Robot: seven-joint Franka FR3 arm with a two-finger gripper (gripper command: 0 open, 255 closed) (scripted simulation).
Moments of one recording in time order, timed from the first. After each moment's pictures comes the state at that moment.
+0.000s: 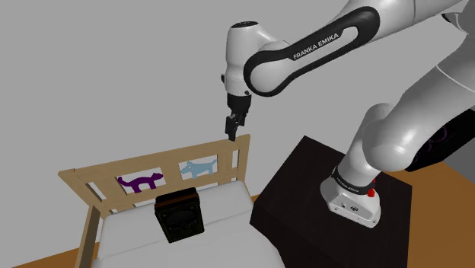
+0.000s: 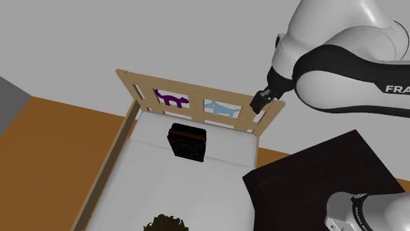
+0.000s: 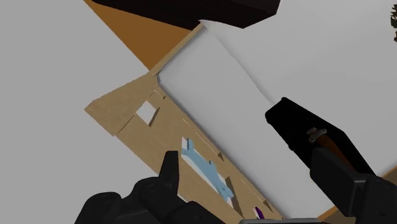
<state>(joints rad) 0.18 -0.27 0.23 -2.47 0.13 2.19 0.04</state>
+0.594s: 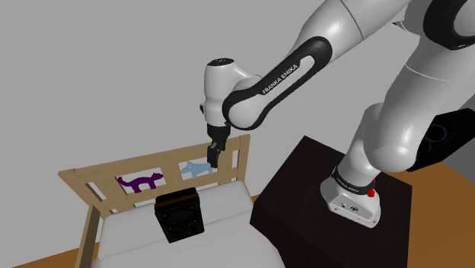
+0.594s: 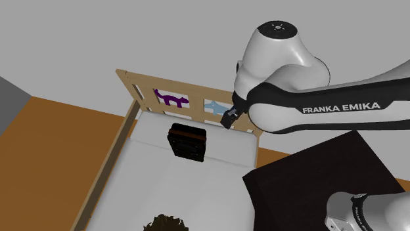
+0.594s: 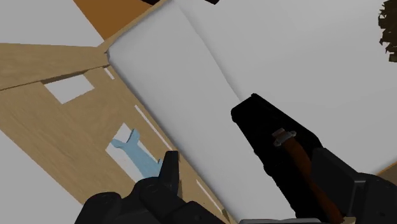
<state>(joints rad) 0.24 0.01 0.30 -2.40 0.16 2.42 0.01</state>
